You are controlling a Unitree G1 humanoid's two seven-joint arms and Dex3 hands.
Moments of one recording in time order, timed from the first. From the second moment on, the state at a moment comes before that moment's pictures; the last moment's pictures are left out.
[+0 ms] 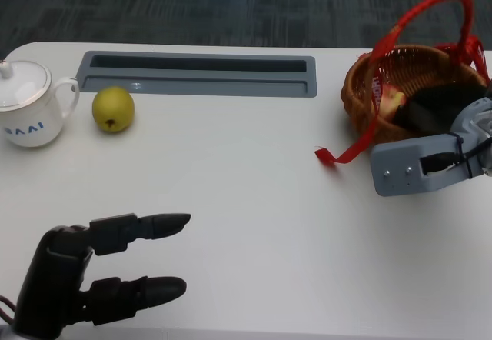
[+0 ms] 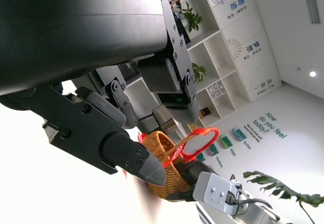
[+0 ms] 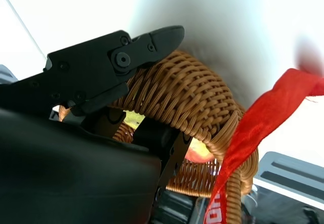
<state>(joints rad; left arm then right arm) 0.04 0.15 0.06 0.31 -0.05 -1.03 -0.23 -1.07 -0.30 0.57 1.40 -0.83 -0.27 -0.04</state>
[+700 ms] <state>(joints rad) 0.08 0.14 0.09 0.34 -0.01 -1.09 -0.20 -1.08 -0.25 0.49 1.40 -0.79 -0.21 -0.03</state>
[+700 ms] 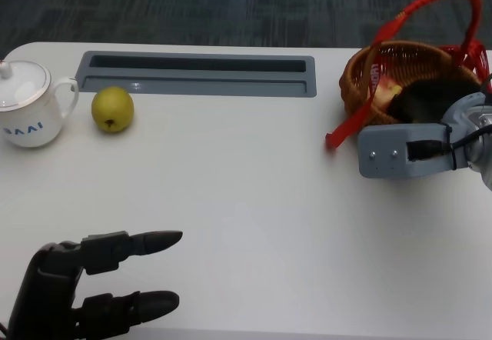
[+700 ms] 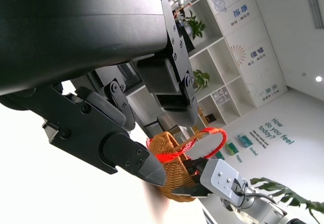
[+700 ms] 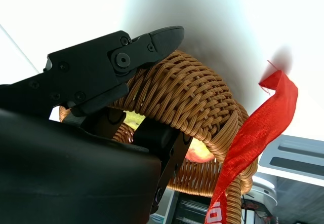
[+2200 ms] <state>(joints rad) 0.05 0.15 0.05 0.36 -0.02 -1.11 -0.20 -1.19 -0.35 0.41 1.39 -0.68 -0.26 0.21</state>
